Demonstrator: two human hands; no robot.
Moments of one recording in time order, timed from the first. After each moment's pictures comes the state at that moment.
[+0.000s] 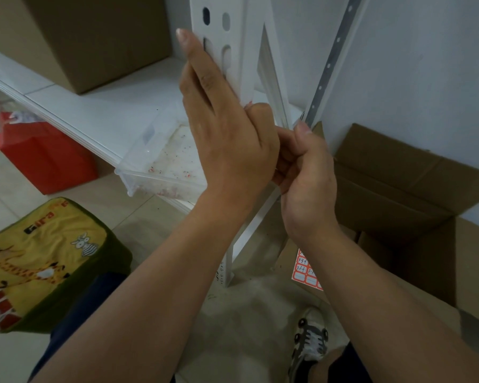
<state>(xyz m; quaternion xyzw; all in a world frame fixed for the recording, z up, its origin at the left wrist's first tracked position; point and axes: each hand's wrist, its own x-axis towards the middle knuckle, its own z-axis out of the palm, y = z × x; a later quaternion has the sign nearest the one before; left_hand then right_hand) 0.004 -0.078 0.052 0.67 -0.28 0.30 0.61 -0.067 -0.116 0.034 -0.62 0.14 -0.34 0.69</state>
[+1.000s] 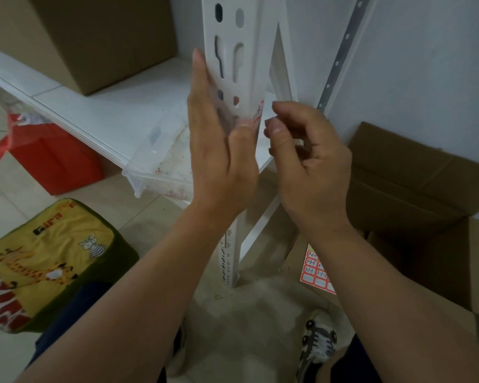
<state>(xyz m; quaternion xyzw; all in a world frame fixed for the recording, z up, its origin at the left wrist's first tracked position) 0.017 -0.057 0.028 0.63 -0.36 0.19 0.67 -0.051 -0.124 0.028 -0.77 0.10 -0.51 0.37</state>
